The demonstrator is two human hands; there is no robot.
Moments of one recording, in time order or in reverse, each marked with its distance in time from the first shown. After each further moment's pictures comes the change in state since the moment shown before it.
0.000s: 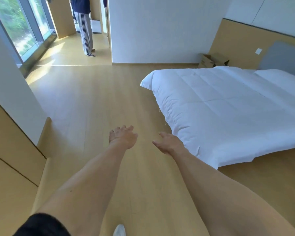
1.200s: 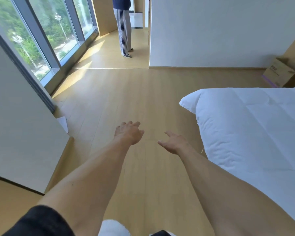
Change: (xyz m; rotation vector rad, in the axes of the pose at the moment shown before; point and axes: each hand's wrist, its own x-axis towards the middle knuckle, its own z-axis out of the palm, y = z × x) left_hand 0.557 -0.103 -0.166 0.013 -0.042 -0.185; right_hand 0.585 -0.215 -0.115 -0.029 -0.169 -0.187
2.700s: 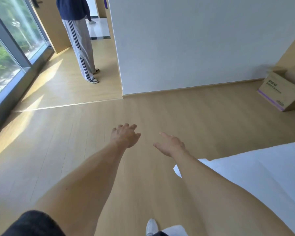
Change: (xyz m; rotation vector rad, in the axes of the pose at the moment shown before) left_hand 0.854 0.165 -0.263 0.089 -0.020 0.160; right_hand 0.785 -0.031 -0.382 0.048 0.059 0.139
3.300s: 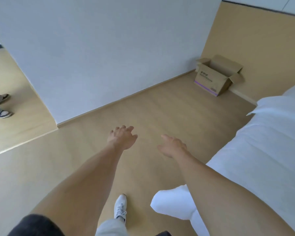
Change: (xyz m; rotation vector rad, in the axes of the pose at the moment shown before) left_hand 0.328 0.198 -0.059 0.067 -0.066 0.443; right_hand 0.227 0.133 -0.149 0.099 0.095 0.447
